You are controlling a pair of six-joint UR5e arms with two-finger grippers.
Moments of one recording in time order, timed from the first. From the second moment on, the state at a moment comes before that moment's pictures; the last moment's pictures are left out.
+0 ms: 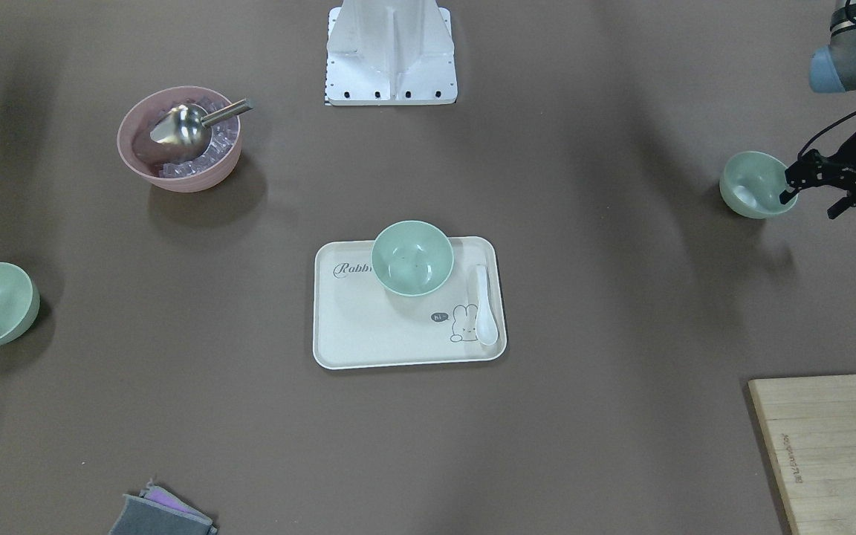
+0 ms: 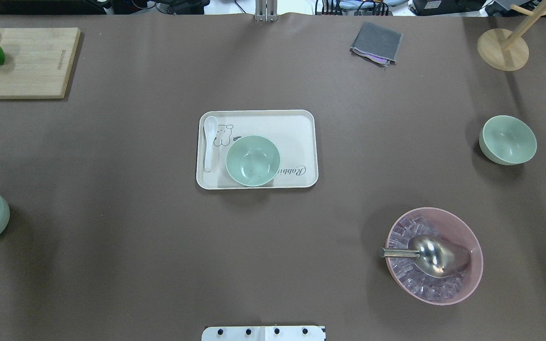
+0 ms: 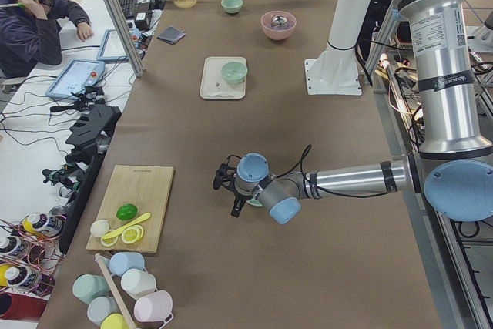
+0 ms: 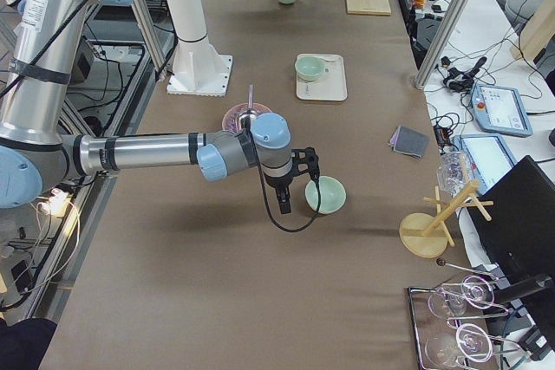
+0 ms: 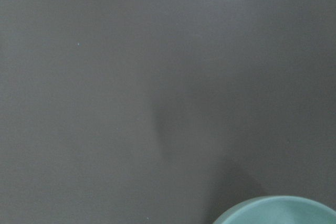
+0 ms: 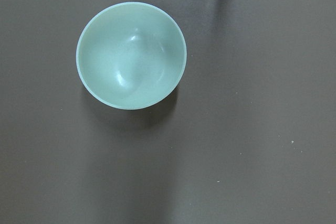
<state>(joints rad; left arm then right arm) -1.11 -1.35 -1.50 -2.57 -2.27 -0.48 1.36 -1.87 1.94 -1.26 2.32 0.21</state>
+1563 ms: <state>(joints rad) -1.08 -1.31 -1.54 -2.67 -2.37 -0.49 1.36 -1.87 1.94 -1.26 2.32 0.21</state>
